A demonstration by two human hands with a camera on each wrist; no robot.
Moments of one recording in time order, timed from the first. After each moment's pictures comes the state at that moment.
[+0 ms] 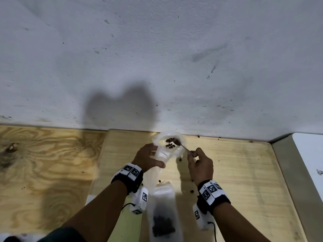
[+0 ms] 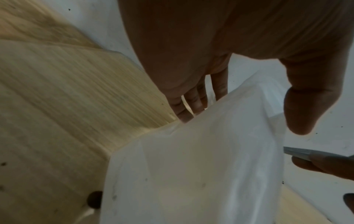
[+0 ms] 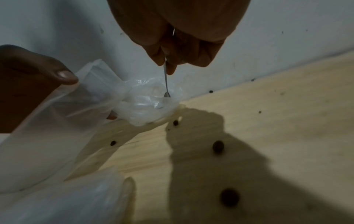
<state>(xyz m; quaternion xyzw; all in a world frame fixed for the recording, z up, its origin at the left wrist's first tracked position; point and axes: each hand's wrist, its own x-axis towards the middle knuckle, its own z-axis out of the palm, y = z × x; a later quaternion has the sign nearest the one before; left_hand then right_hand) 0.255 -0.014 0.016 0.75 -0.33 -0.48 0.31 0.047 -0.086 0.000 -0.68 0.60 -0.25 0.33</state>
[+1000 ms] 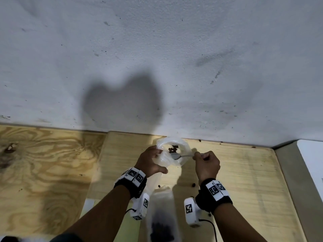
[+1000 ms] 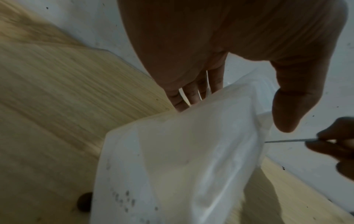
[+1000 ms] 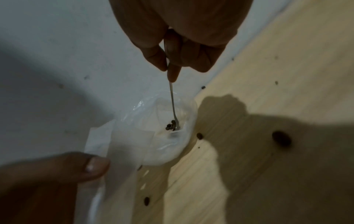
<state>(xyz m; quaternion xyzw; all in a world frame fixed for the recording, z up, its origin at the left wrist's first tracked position) 0.249 -0.025 0.000 0.76 -0.39 -0.43 0.29 0.058 -0.111 0.015 -0.46 0.70 -0.35 0.43</state>
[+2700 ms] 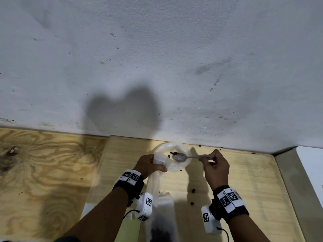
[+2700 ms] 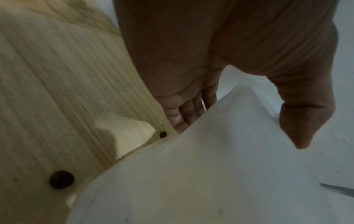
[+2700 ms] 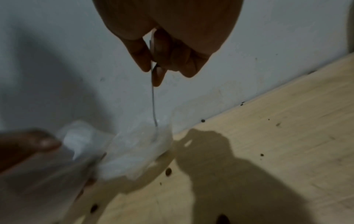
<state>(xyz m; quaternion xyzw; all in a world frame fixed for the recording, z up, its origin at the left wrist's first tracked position) 0.254 -0.025 0.007 0.72 -0.25 -0.54 0.35 0.031 -0.123 0.033 -0.58 0.58 -0.37 0.43</state>
